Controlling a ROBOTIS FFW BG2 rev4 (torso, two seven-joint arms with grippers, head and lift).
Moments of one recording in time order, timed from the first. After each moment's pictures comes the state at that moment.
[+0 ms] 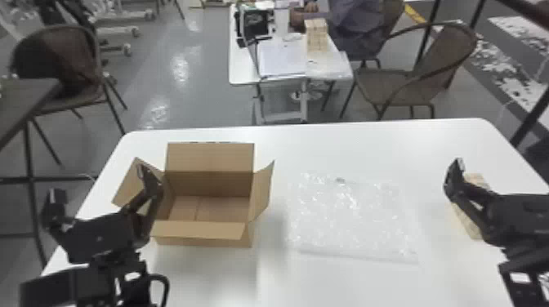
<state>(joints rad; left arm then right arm) 0.41 0.10 0.01 -1.88 -0.09 -0.66 0.47 0.43 -0.02 -0.06 -2.13 0.00 -0.13 0.05</state>
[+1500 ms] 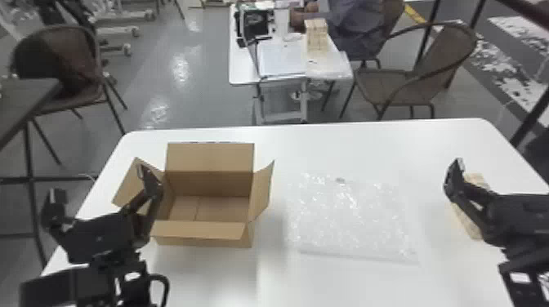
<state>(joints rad) 0.41 0.10 0.01 -1.88 -0.09 -0.66 0.47 0.43 -0.02 -0.06 -2.13 0.00 -0.13 0.05</state>
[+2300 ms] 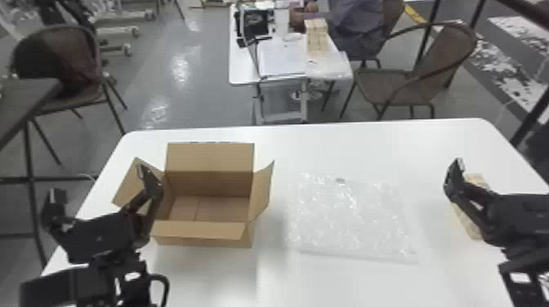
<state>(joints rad) 0.41 0.10 0.01 -1.88 -0.09 -0.66 0.47 0.43 -0.02 -0.06 -2.13 0.00 -0.13 0.05</state>
